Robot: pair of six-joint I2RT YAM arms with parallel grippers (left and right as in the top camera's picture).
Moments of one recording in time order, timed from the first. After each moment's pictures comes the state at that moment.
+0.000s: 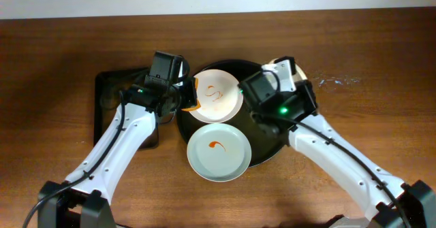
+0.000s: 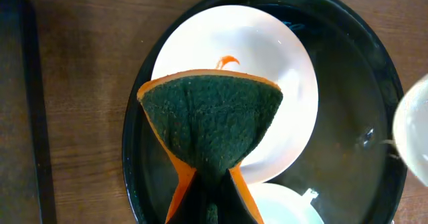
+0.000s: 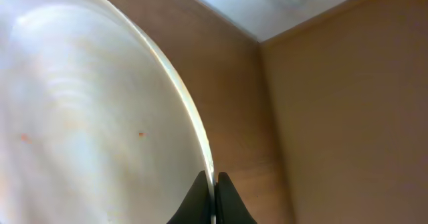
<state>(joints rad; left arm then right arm) -0.33 1.60 1.22 -0.62 0.09 -0.41 0.56 1.54 1.20 -0.81 1.06 0.14</state>
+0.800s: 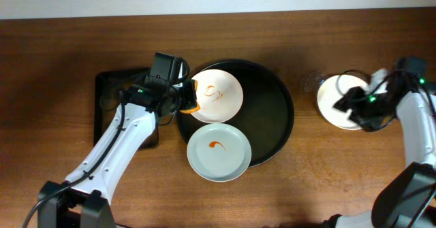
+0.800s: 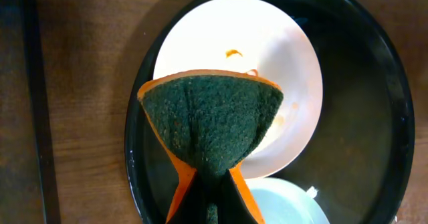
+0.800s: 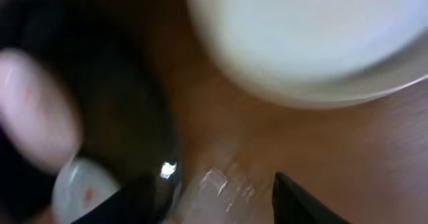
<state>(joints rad) -0.33 1.60 1.22 -0.64 0.09 -0.41 -0.38 1.64 1.27 -1.06 -0.42 0.17</state>
